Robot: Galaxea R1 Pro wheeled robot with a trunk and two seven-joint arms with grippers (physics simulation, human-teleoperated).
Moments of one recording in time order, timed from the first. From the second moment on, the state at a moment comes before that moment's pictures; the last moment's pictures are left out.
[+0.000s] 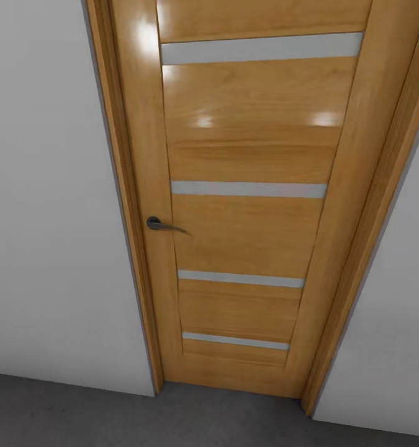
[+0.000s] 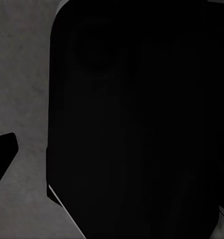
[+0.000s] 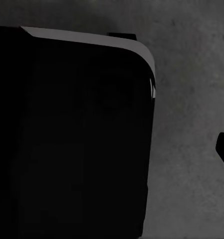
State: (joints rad) left arm 0.00 -0.01 0.01 -0.01 0.11 -0.01 0.00; right arm -0.02 -0.01 0.01 -0.01 0.04 -0.10 -0.01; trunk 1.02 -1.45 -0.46
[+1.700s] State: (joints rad) left arm 0.00 -0.01 0.01 -0.01 0.11 -0.01 0.00; right arm -0.02 -0.01 0.01 -0.01 0.04 -0.10 -0.01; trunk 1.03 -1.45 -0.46
